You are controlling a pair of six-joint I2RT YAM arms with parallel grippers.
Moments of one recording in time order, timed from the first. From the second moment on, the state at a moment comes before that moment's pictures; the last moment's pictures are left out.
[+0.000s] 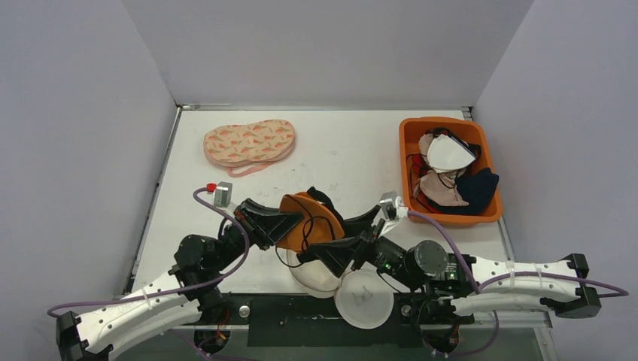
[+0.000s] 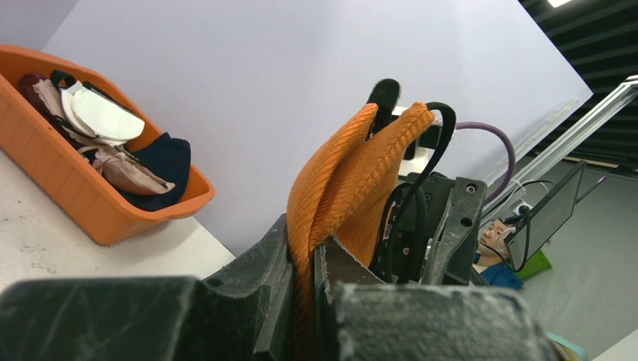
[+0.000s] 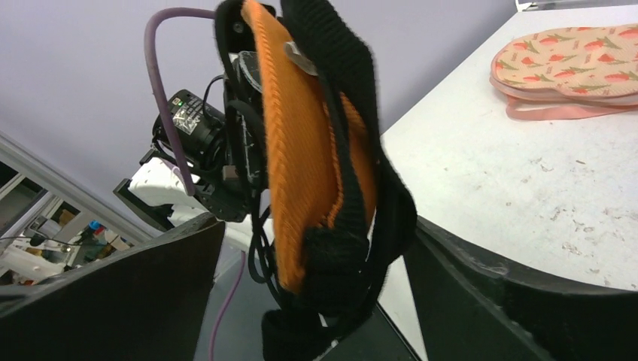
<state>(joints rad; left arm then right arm) -0.99 0.53 0.39 0.60 0.02 -0.95 1.49 0.73 0.68 0.22 0.45 0.54</state>
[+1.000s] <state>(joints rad) -0.99 0.21 0.38 0.05 -0.35 -0.99 1.44 0.73 1.08 -0.13 1.17 0.25</state>
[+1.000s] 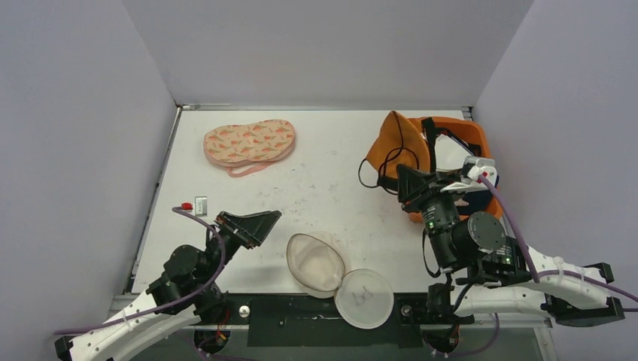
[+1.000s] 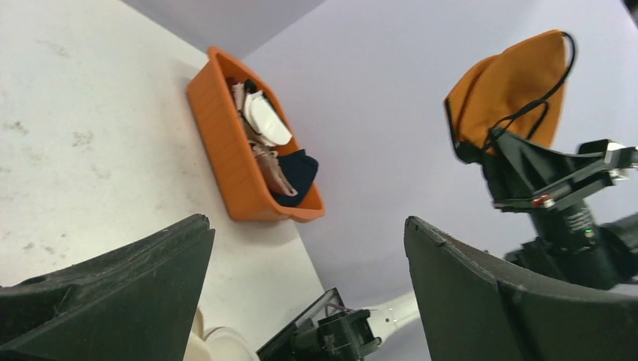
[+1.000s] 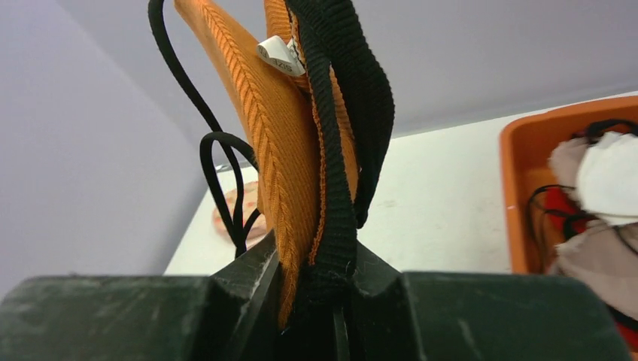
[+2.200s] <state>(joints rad) -0.99 0.32 0.21 0.03 -0.33 -1.11 -0.16 1.41 0.88 0.13 0.02 0.79</state>
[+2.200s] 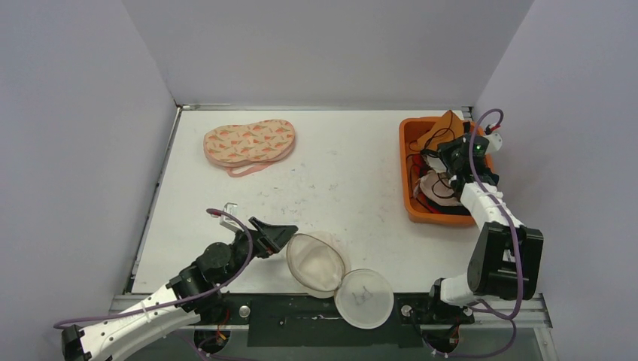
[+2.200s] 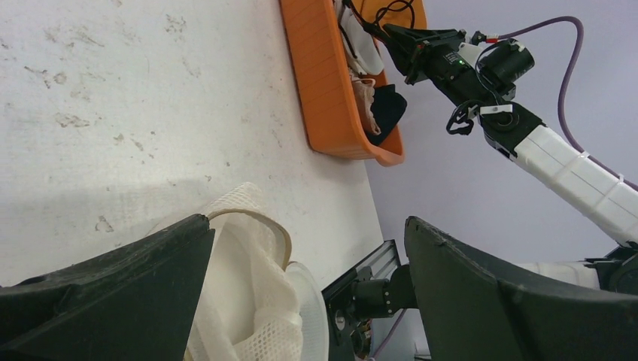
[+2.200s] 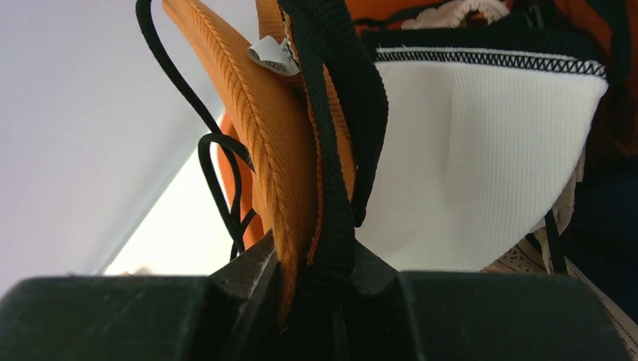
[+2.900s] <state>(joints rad) -0.98 0.33 0.14 0.02 -0.34 -1.13 -0.18 1.49 0.87 0.17 0.04 0.71</state>
